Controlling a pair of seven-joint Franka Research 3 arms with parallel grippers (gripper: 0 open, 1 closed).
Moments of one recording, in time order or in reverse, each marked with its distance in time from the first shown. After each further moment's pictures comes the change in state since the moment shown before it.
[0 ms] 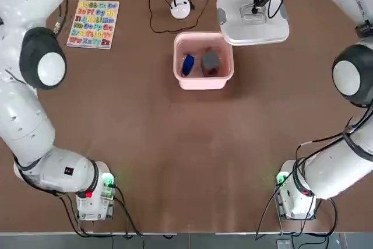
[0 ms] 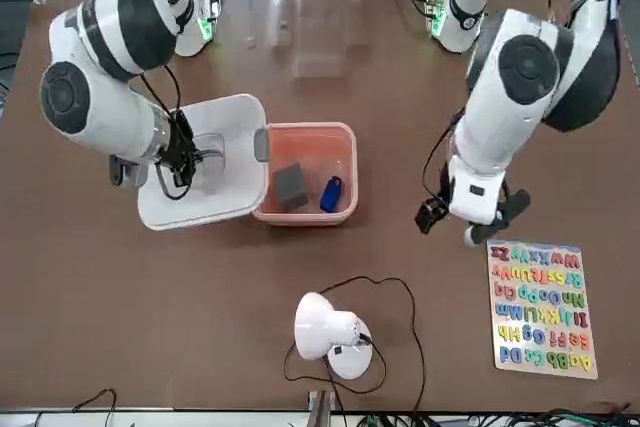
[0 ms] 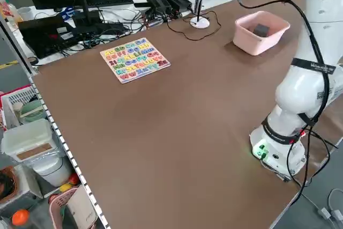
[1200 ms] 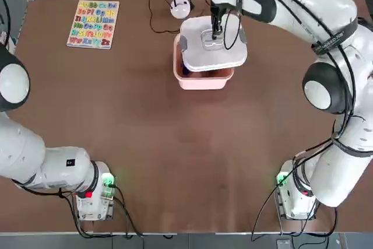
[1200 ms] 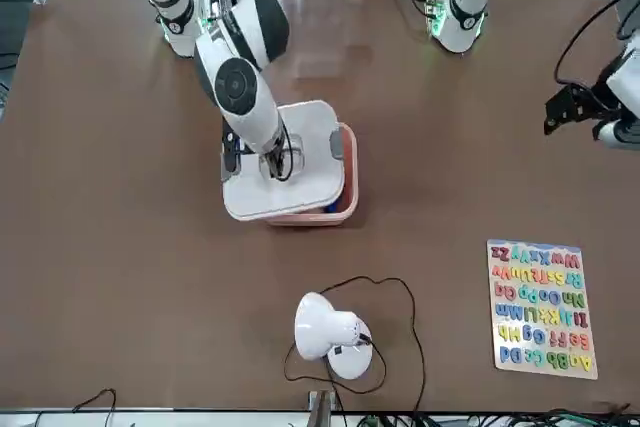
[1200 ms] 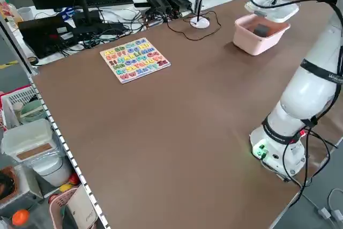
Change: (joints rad) left arm 0.194 -0.334 0.156 -0.177 -0.137 -0.249 0.969; right arm 0.281 0.170 0.005 0.003 0.001 0.258 0.260
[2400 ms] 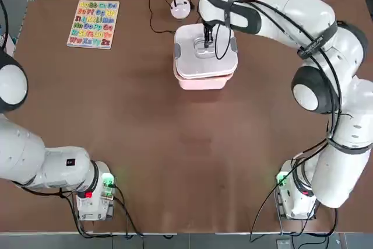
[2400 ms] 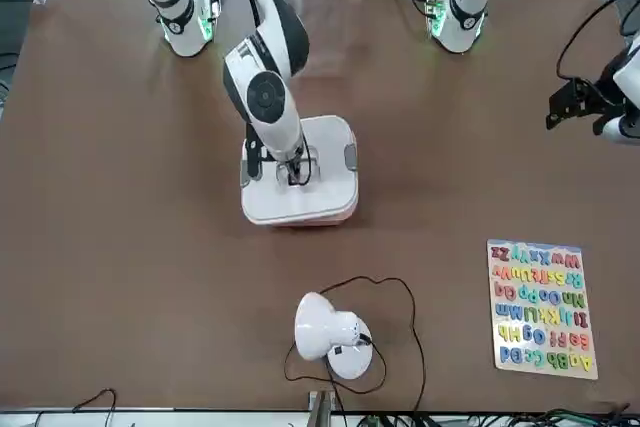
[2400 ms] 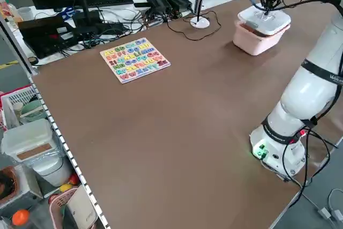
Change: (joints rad) left arm 0.019 -0.005 0.022 -0.014 -0.031 0.008 -0.010; right arm 0.039 0.087 -0.002 0.001 0.000 0.094 0.033
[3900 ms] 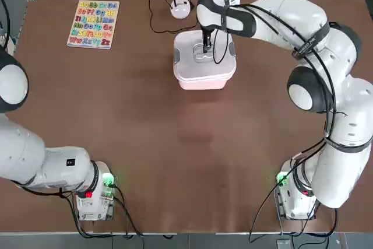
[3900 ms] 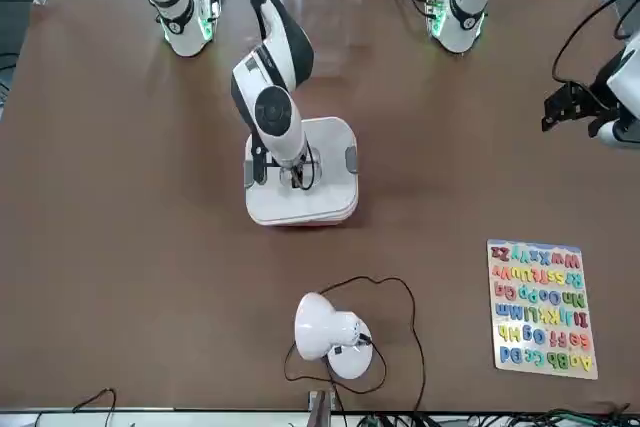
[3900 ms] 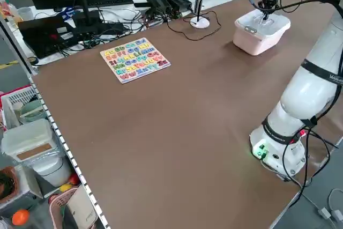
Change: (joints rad) left arm -0.007 0.005 -0.009 -0.002 0.000 0.001 -0.020; right arm 0.006 0.030 0.002 0.001 0.023 0.008 0.003
